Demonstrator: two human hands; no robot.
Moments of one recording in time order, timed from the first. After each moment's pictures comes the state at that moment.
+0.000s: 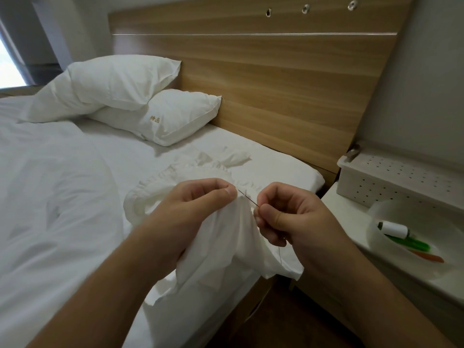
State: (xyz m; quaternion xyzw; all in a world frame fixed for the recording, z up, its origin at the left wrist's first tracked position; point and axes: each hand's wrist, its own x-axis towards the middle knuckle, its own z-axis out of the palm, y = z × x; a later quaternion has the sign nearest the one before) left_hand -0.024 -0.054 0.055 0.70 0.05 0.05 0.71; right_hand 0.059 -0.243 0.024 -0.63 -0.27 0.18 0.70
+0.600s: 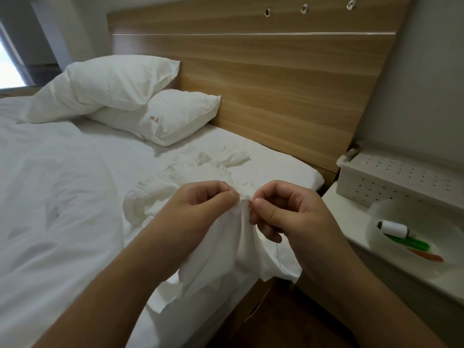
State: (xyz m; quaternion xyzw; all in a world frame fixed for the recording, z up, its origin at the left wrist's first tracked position) left_hand -0.020 -0.057 0.048 0.78 0.05 0.08 0.62; right_hand 0.046 -0.239 0.032 -0.66 -0.27 0.12 0.70
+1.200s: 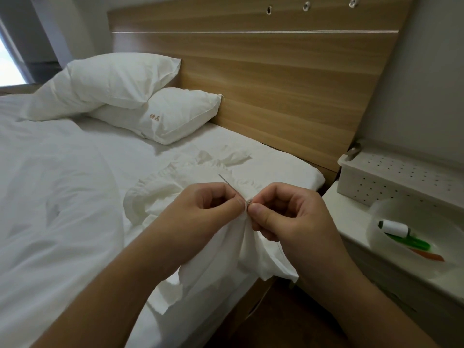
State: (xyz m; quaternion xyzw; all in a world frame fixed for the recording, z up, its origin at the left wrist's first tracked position) left_hand -0.018 -0.056 0.046 0.81 0.02 0.06 0.58; right_hand 0.036 -0.234 0.029 -0.68 -0.27 0.06 0.68
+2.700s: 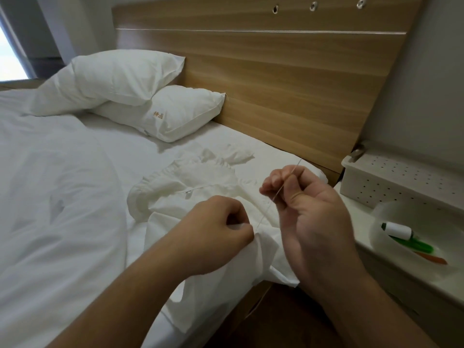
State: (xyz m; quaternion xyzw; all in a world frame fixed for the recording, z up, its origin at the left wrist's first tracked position) left_hand -0.013 -0.065 0.034 0.93 0.05 0.00 0.36; right_hand 0.039 -0.215 0.035 -0.50 -0.14 0.06 0.85
